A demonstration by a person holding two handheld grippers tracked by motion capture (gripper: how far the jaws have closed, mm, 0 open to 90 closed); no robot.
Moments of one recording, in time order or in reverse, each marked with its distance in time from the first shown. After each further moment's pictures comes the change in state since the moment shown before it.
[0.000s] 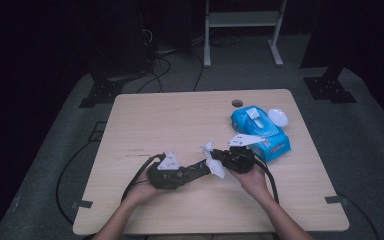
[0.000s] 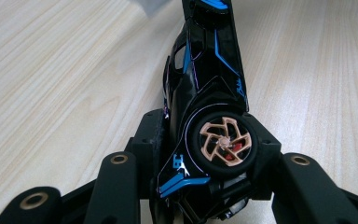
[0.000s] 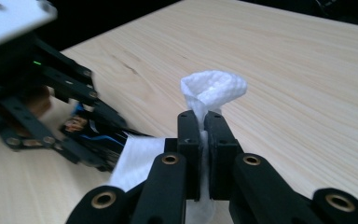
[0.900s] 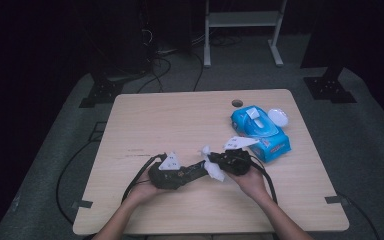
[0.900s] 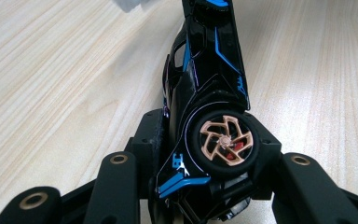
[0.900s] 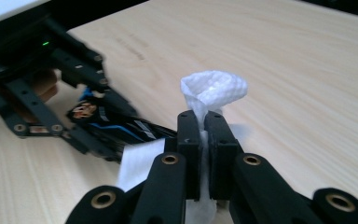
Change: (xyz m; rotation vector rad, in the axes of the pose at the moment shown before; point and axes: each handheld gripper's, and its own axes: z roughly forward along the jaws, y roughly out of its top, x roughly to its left) left arm 0.000 0.000 0.003 0.000 -0.002 0.010; right arm 0.002 -0.004 0.003 0.046 -0.019 -0.036
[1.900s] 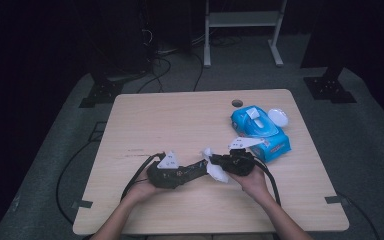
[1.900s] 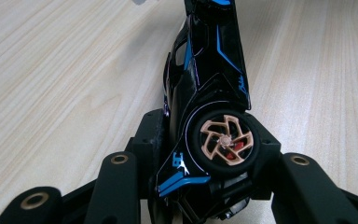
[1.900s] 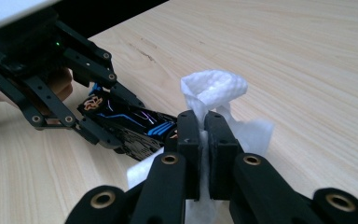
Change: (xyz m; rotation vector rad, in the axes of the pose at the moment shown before) left arm 0.004 -0.001 -0.002 0.012 -0.011 -0.011; right arm -0.009 -0.010 0.001 -0.018 0.095 0.073
